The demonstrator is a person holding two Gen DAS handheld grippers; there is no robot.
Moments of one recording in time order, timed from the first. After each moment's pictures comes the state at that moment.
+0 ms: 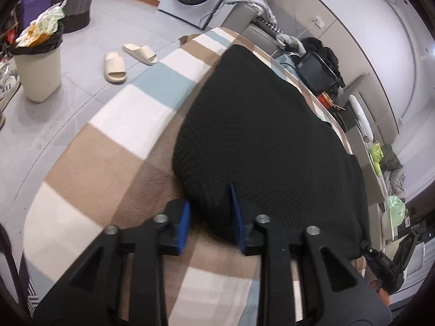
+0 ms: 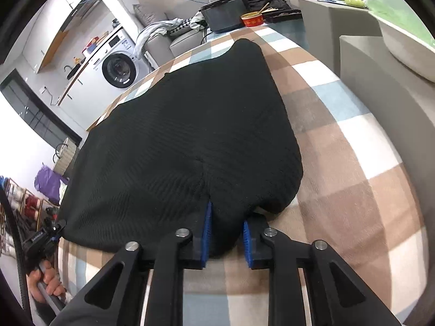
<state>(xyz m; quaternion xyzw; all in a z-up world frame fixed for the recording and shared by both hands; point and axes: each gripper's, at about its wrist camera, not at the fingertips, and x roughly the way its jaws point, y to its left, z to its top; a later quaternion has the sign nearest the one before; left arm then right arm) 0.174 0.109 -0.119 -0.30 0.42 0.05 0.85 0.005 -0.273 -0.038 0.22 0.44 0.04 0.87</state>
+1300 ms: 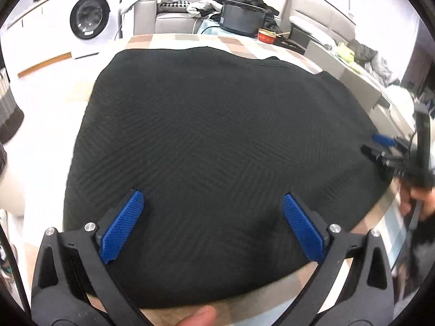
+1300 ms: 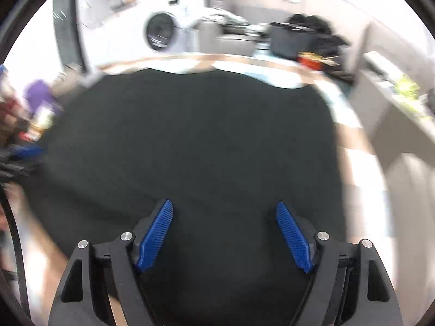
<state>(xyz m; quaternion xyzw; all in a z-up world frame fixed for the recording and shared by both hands) 0.266 0.003 -0.099 -0.03 0.44 -0.10 0.89 0.093 -0.217 -0.050 -0.06 0.41 0.05 0.91</state>
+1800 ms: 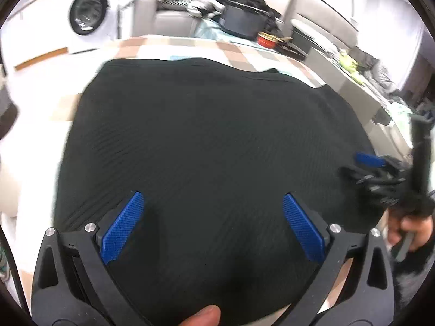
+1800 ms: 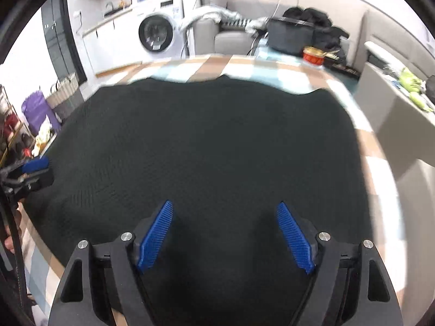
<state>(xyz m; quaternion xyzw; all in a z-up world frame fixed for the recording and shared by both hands) 0.315 -0.013 -0.092 -0.07 0.45 -0.12 0.88 0.148 -0.156 -0.046 -0.02 0.45 0.08 0.89</state>
